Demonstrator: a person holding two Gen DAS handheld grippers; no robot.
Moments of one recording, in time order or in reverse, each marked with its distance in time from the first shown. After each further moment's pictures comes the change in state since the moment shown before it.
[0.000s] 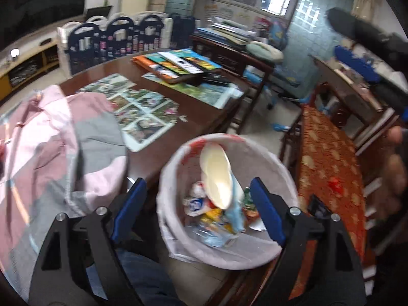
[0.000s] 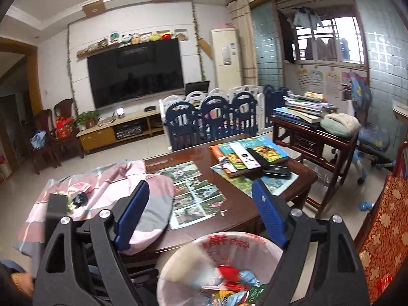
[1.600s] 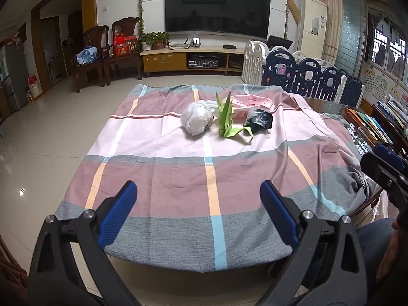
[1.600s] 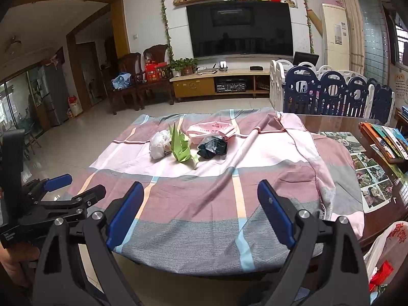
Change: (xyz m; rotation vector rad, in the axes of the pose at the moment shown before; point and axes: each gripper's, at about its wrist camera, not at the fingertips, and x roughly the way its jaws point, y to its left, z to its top) left arm -0.214 0.295 -0.178 -0.499 -0.208 0.761; right arm 0.100 0.334 -0.105 -0.230 0.210 0.472
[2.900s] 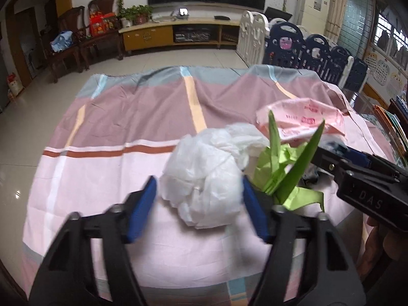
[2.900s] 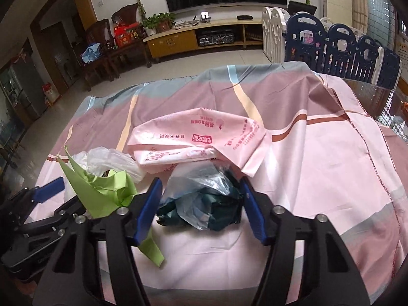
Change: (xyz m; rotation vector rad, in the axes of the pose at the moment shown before) left arm 0.241 0.007 0.097 0.056 0.169 -0.064; right arm 0.292 -0.031 0.062 0.100 0.267 -0.052
